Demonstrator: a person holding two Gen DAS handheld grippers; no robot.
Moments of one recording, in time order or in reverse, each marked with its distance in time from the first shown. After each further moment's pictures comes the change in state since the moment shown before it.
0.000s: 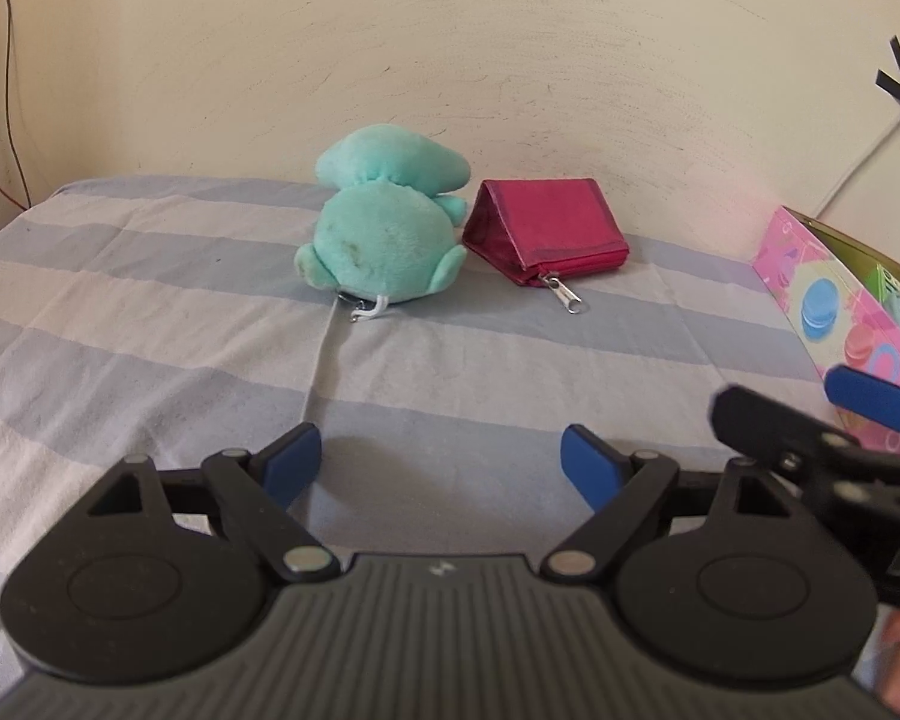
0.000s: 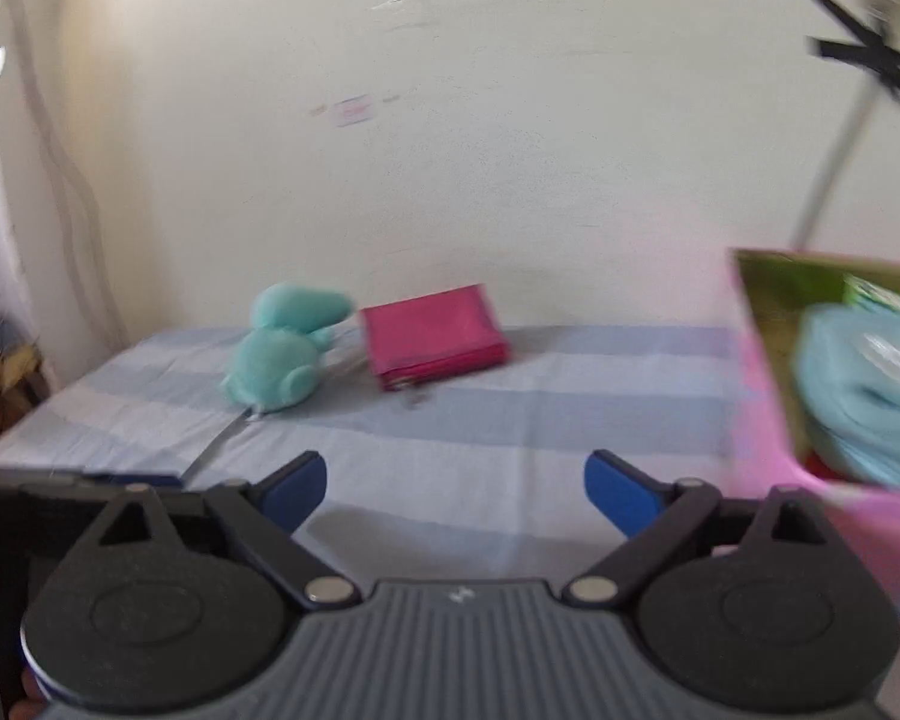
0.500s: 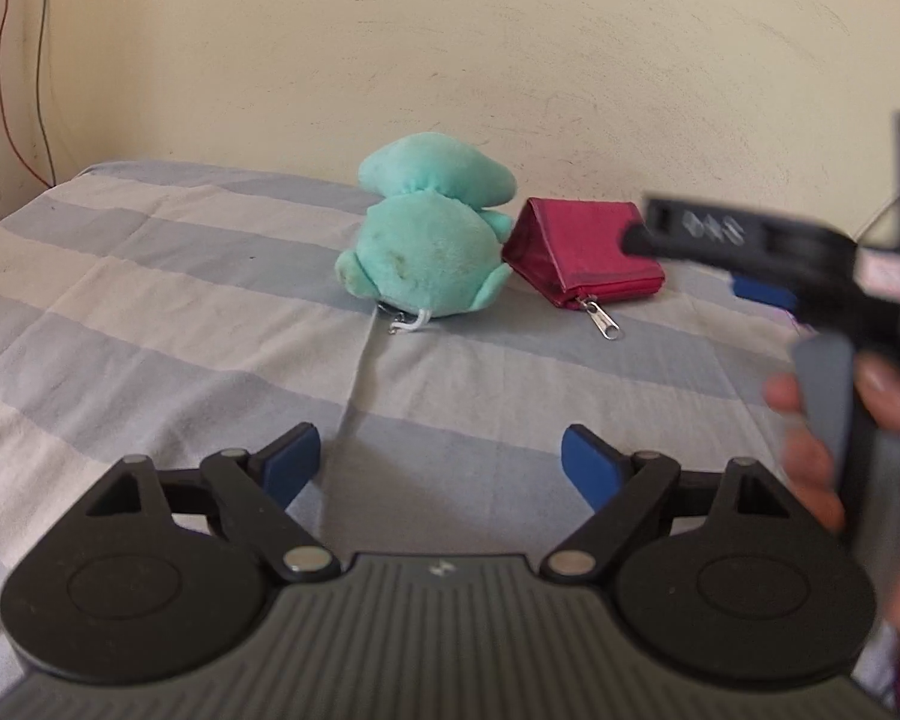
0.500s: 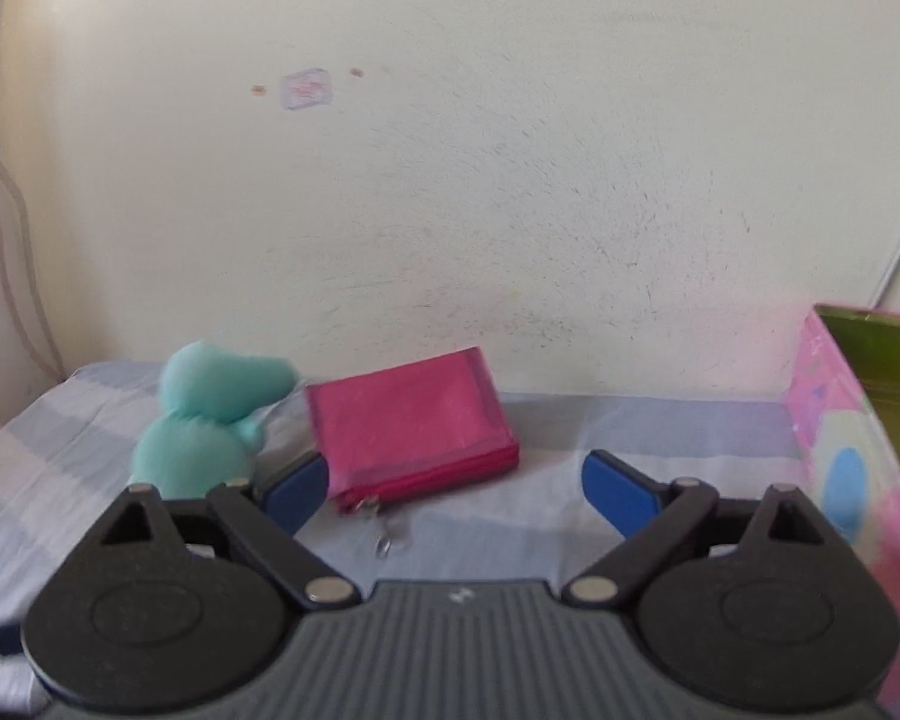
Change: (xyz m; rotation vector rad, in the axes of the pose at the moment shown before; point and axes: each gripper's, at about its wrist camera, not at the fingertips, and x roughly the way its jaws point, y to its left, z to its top) left arm 0.001 0.010 0.006 -0.046 -0.003 0.000; right arm 0.123 -0.022 0.055 0.128 0.041 -0.028
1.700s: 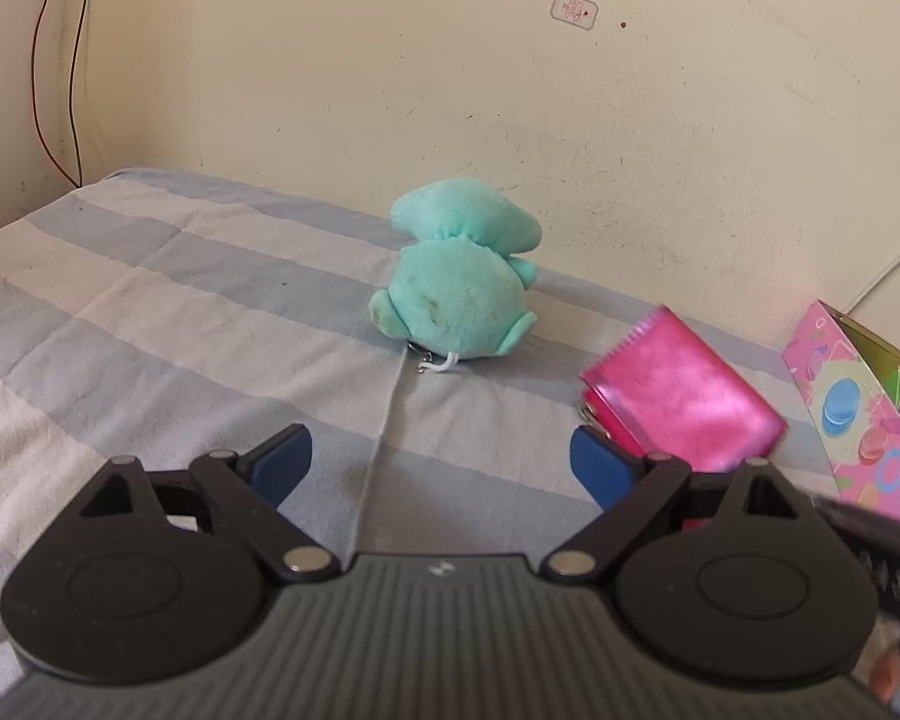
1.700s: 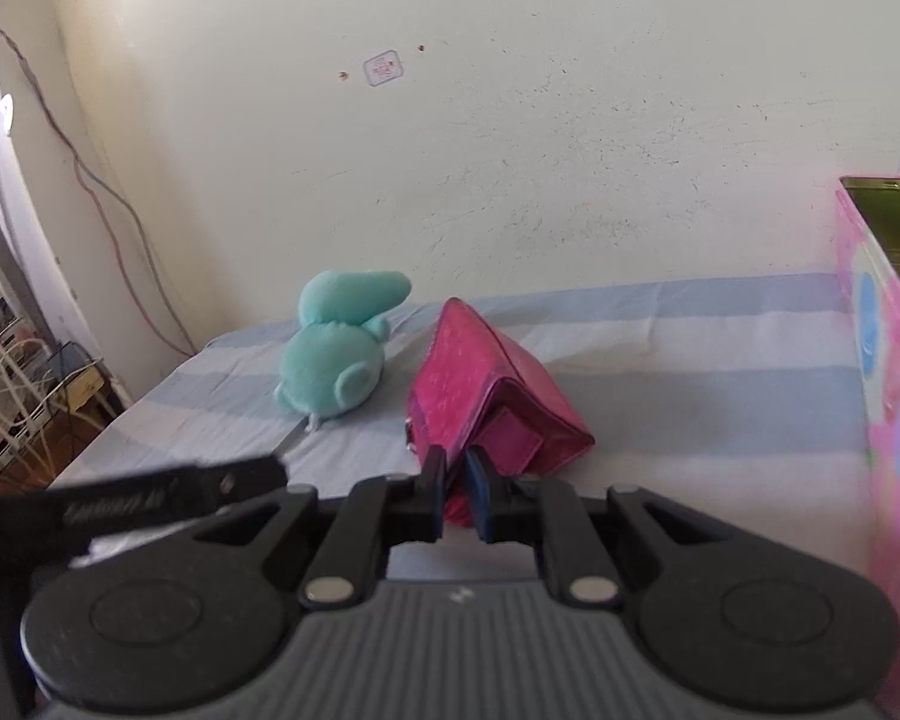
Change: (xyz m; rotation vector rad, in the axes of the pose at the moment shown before) left arm -0.010 0.017 0.007 -0.083 -0.061 0.003; right arm -0.098 -0.037 -0.060 0.017 0.075 0.272
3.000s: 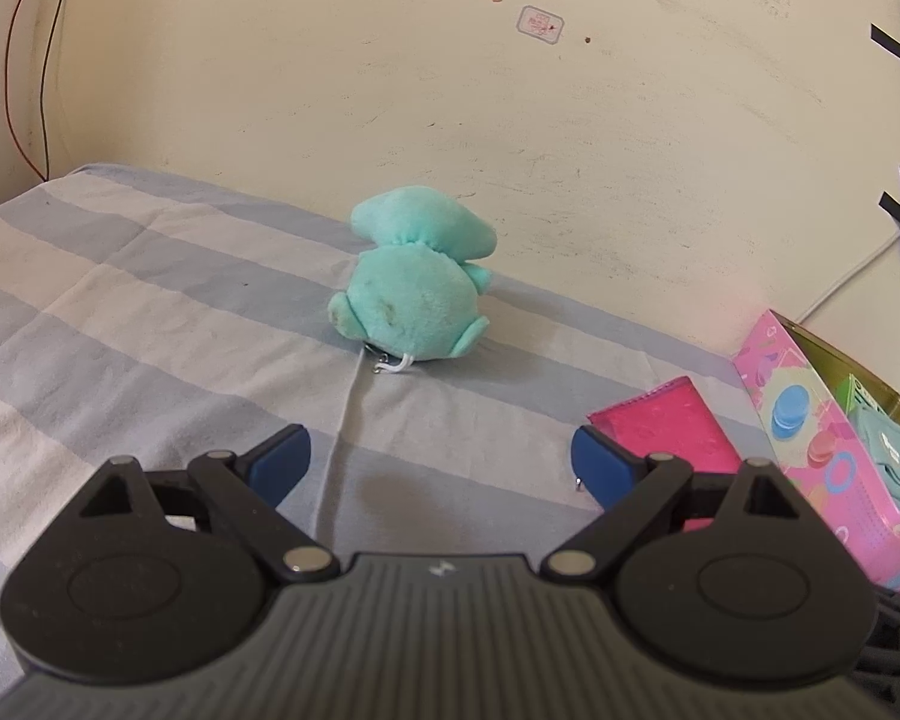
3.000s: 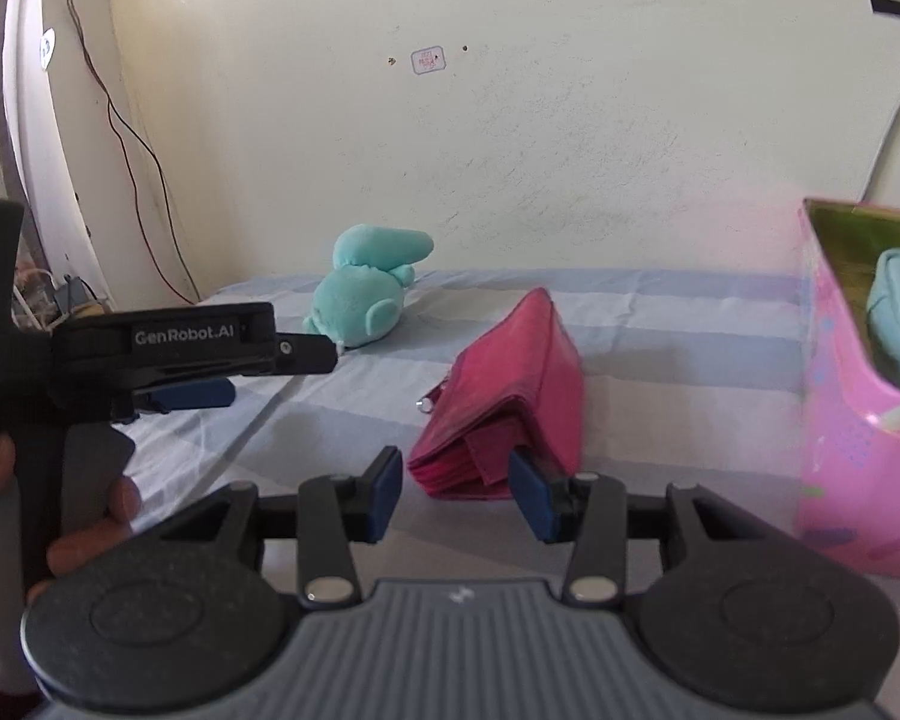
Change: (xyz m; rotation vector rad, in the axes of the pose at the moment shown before) left arm -0.007 0.001 -0.001 -0.026 -0.004 -0.095; right arm -0.027 0.022 -0.031 -0.064 0.007 -0.043
